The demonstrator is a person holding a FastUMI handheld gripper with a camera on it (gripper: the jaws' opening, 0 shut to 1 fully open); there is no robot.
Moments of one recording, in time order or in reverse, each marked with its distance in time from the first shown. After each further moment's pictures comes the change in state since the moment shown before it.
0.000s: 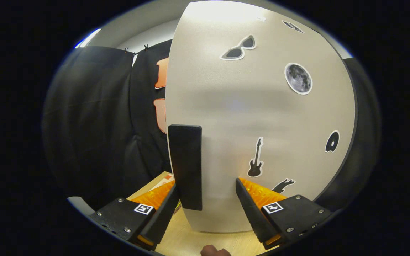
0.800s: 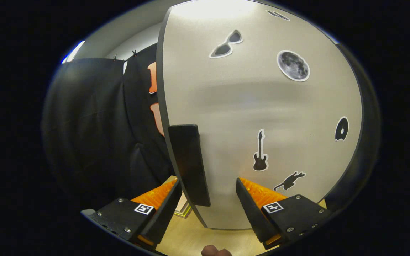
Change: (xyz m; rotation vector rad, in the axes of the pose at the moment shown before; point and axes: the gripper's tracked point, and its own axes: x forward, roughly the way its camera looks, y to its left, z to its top) arm -0.003 0.012 0.000 0.147 0.011 0.005
